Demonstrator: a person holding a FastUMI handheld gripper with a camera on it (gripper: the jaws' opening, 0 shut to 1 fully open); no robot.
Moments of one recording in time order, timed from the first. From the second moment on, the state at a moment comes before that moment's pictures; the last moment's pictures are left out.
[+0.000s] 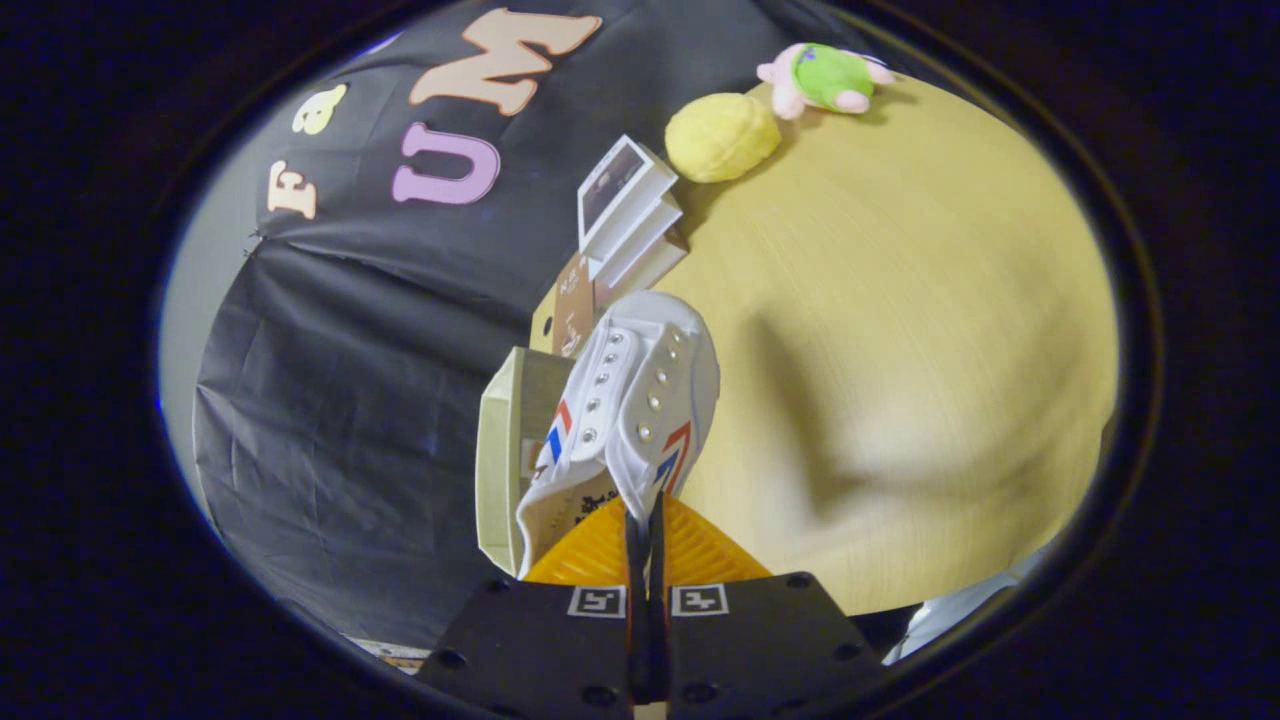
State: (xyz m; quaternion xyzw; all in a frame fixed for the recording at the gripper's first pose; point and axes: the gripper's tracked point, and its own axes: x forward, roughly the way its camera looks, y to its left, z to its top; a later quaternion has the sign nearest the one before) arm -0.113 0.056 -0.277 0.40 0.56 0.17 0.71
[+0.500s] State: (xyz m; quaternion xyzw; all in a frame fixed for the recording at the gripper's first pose) arm -0.102 0.129 -0.213 0.40 0.53 0.20 0.72
